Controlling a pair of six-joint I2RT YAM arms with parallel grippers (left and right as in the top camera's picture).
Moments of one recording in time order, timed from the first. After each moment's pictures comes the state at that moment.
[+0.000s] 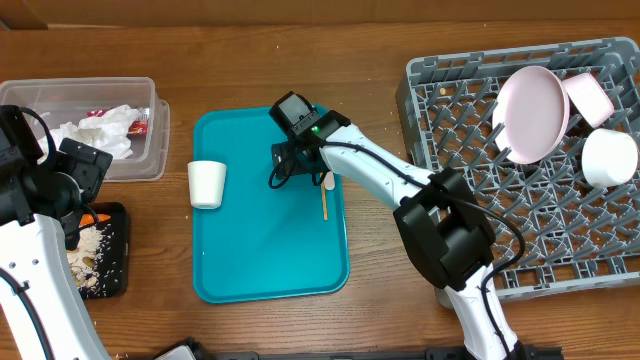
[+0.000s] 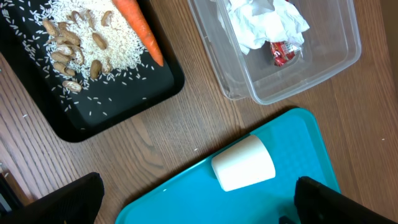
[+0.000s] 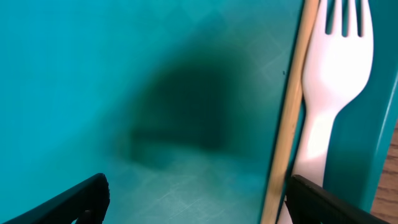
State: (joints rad) left arm 0.47 1.33 1.48 -1.29 -0.02 -0.78; right arm 0.69 2.27 1.79 -0.77 0.04 0.50
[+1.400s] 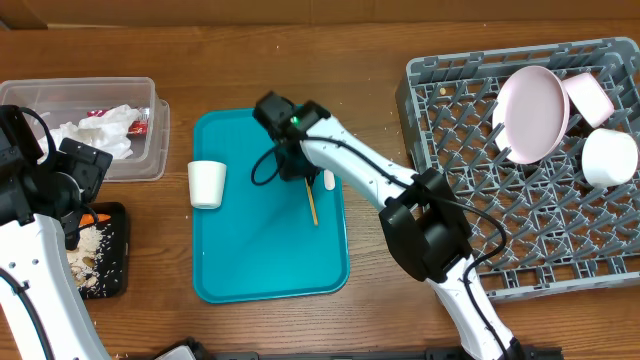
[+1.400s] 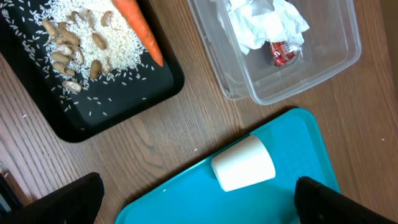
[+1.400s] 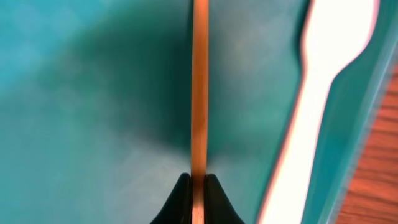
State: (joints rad) left arm 0.47 1.33 1.48 -1.29 -0.02 -0.78; right arm 0.73 2.39 2.08 -1.12 0.10 0.51
